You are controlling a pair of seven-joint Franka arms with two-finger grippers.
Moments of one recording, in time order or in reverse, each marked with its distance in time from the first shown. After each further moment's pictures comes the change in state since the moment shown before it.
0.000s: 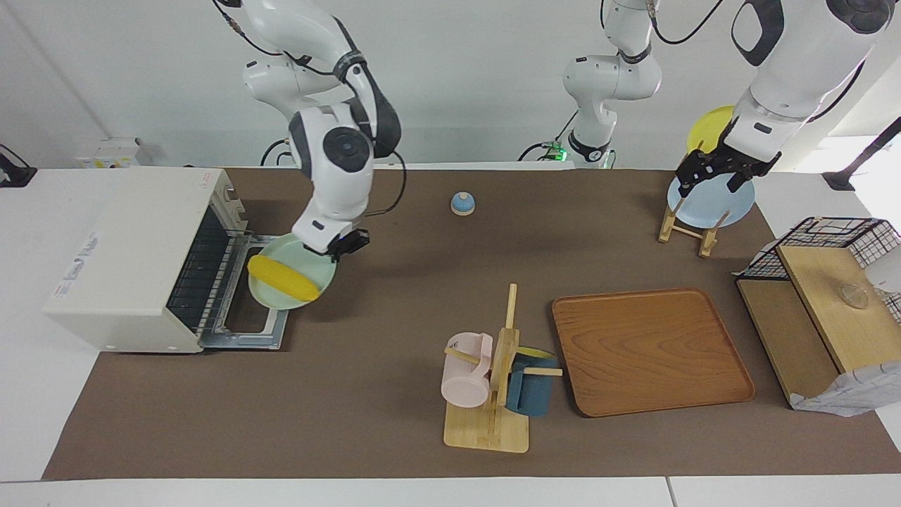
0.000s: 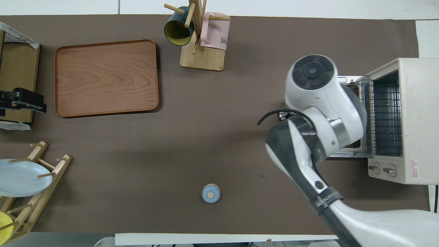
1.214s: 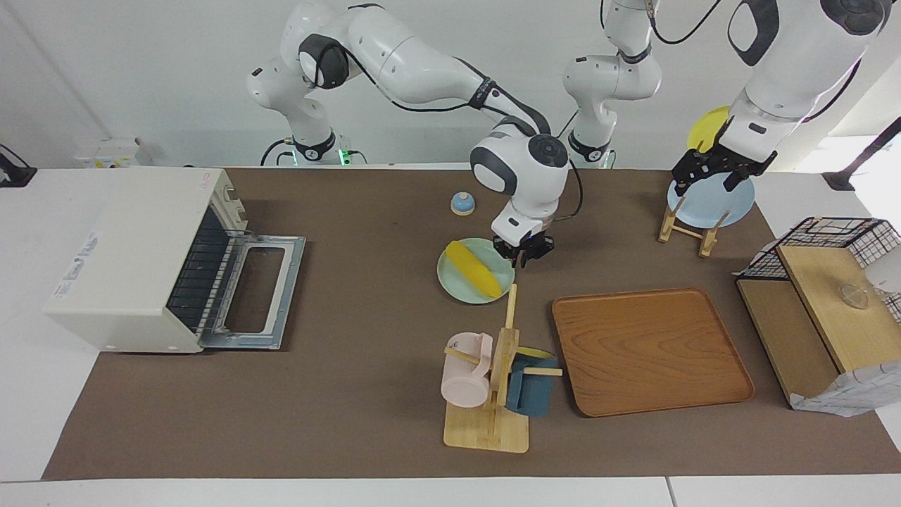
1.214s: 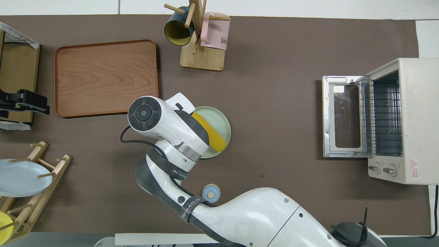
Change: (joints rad) left arm -0.002 -0.005 -0.012 -0.018 -0.002 -0.009 -0.023; right arm 0.313 0.506 0.046 0.544 0.155 0.171 0.561
